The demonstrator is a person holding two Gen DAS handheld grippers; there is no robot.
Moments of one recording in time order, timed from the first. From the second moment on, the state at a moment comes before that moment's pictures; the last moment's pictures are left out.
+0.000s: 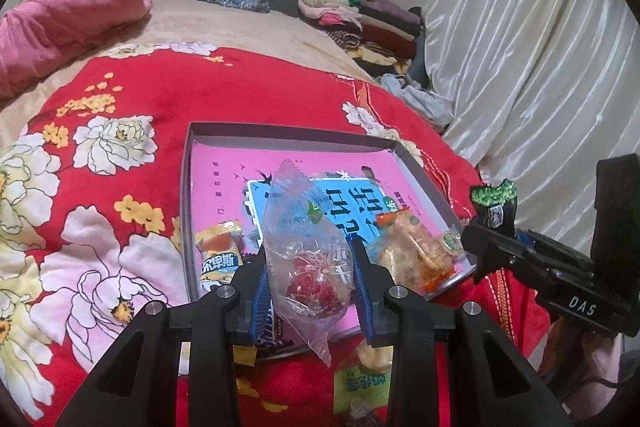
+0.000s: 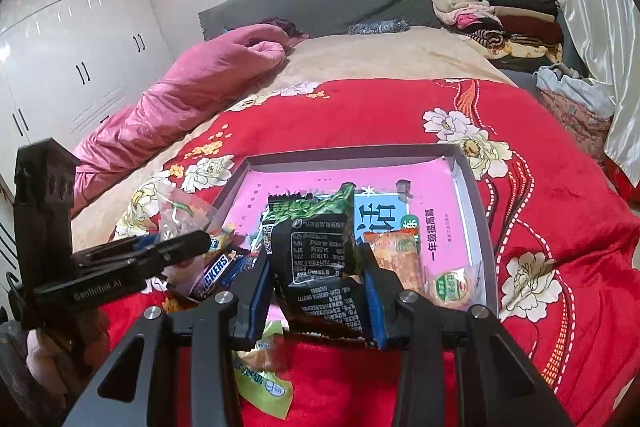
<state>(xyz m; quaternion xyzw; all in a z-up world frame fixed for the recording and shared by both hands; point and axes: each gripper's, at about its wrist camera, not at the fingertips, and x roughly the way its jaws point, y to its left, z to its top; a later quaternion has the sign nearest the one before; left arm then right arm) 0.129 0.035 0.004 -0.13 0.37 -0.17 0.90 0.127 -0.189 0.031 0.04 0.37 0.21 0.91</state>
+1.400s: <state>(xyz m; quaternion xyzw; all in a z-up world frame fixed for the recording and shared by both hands) 0.145 0.025 -0.027 -0.11 0.42 -0.17 0.88 0.169 -0.150 -0.009 0.04 0.42 0.23 0.88</state>
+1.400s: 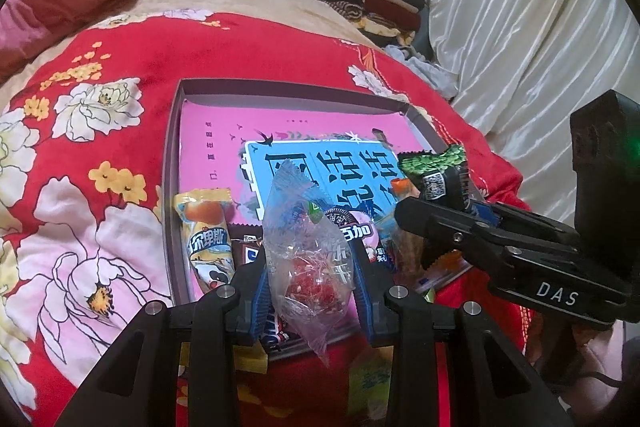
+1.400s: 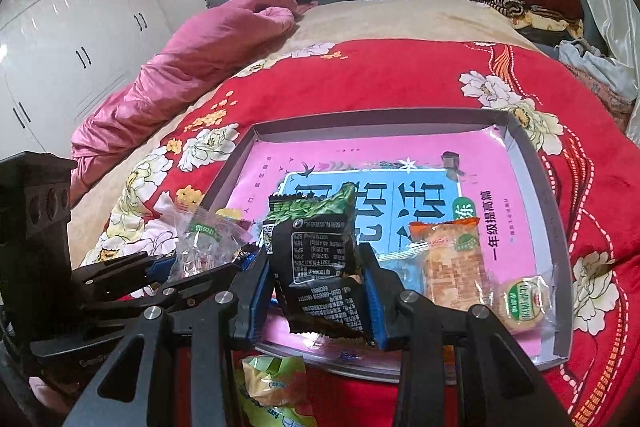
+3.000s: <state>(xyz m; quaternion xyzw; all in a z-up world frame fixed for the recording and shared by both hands) 0.143 0.025 -0.026 -0.12 0.43 -0.18 0.88 0.155 -0.161 0.002 0.04 0.41 0.21 0.89</state>
